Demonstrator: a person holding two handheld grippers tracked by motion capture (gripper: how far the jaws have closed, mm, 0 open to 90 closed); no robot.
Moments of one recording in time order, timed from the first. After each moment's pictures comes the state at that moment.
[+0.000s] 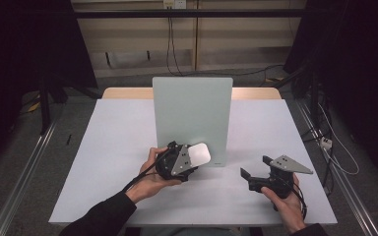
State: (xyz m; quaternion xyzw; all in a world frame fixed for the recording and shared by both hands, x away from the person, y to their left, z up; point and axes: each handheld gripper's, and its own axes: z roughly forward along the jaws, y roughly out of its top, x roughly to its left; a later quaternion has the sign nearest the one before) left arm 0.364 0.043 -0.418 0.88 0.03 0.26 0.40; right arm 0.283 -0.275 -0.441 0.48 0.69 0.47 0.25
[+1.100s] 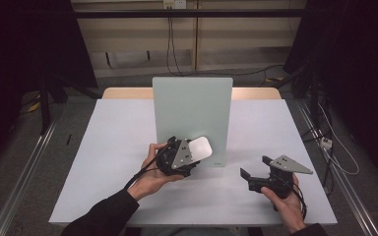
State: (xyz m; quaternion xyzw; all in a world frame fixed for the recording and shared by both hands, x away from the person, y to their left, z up) left arm 0.366 0.040 -0.410 0.88 0.05 0.25 0.41; right arm 0.283 -0.274 -0.441 0.48 0.70 0.47 0.25
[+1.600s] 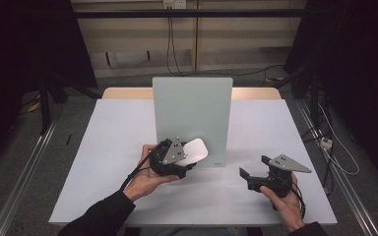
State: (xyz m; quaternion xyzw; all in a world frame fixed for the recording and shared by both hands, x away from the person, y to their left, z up) left arm 0.366 0.060 -0.403 0.88 0.10 0.19 0.43; right arm 0.286 -0.273 -0.442 0.48 0.70 0.47 0.24
